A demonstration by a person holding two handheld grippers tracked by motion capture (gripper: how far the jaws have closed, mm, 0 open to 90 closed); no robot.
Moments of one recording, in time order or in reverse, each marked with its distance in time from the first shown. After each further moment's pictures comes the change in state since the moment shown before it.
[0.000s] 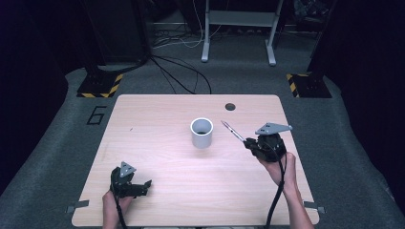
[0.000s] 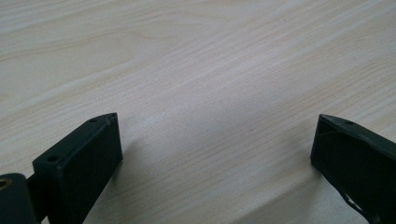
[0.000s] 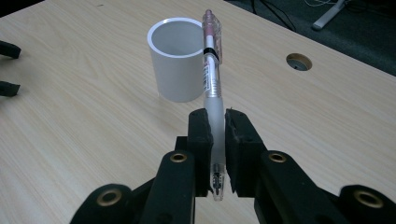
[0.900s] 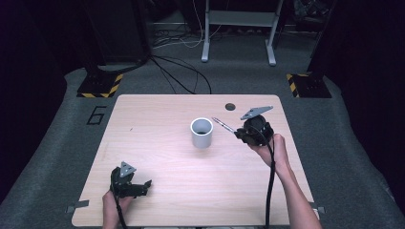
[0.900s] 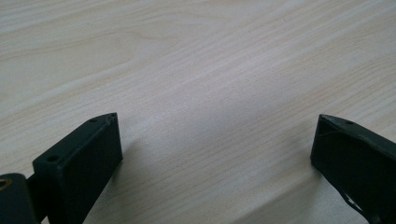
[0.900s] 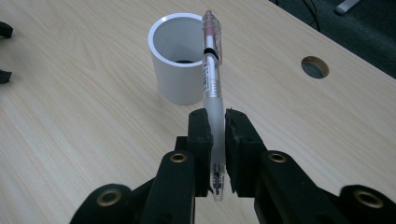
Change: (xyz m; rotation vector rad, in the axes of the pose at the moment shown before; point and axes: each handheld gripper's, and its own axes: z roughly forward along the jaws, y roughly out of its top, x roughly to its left) left arm 0.000 0.000 0.000 0.000 0.000 0.001; right arm -0.006 0.046 0.031 0.136 0.041 -0.080
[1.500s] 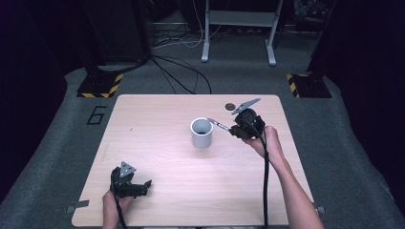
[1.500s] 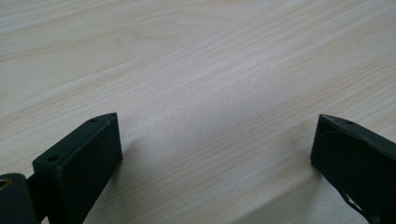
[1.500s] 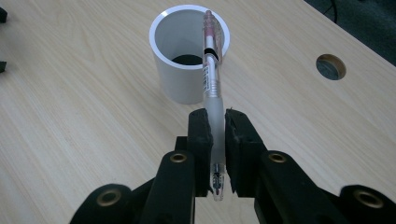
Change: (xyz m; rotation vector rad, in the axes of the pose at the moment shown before) left arm 0.000 0.000 0.000 0.000 0.000 -0.001; right arm -0.004 0.023 0.022 0.083 0.037 -0.052
